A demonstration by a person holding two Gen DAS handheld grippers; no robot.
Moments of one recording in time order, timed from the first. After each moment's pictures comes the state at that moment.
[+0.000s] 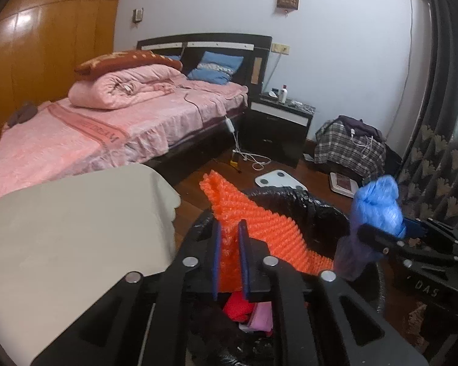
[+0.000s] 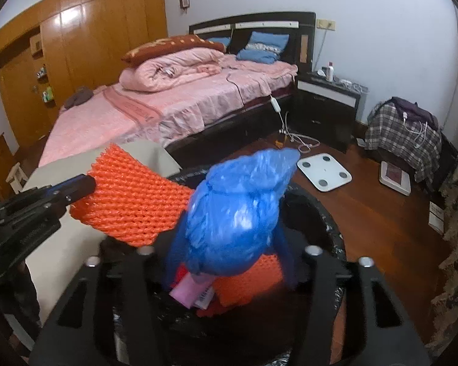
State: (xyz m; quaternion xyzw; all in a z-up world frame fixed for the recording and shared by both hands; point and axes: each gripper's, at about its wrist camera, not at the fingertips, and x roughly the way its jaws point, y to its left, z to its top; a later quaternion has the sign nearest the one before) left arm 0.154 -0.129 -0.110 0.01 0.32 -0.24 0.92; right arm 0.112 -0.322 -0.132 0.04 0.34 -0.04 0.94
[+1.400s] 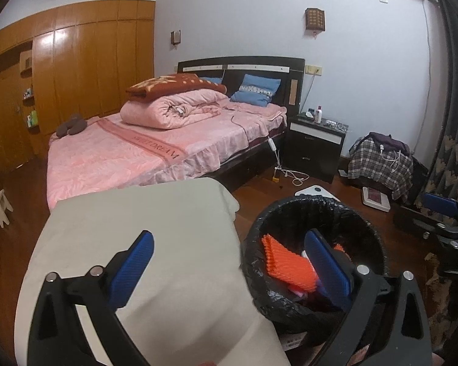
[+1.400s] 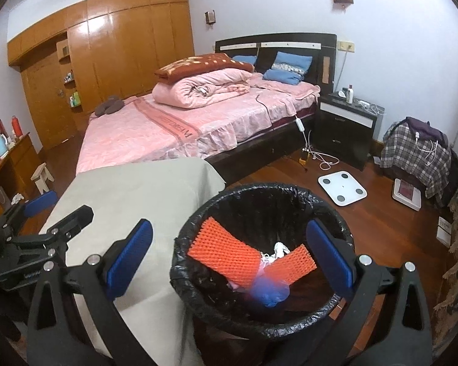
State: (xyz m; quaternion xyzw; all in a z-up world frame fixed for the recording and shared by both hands) left arm 0.044 -0.037 -0.028 0.03 0.28 -0.13 0.95; right arm 0.035 -0.259 -0.036 0.04 0.30 0.02 0.95
